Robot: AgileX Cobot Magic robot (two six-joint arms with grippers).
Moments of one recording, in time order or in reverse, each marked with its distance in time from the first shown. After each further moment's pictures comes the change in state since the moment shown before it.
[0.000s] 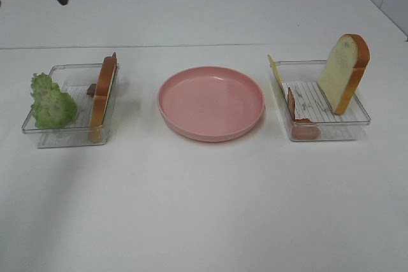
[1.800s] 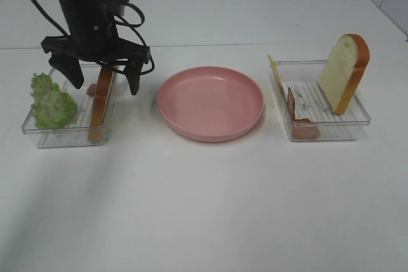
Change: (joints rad) left arm -0.157 0.440 -0.113 0.124 -0.058 -0.075; right arm 0.000 0.000 0.000 0.000 0.000 0.000
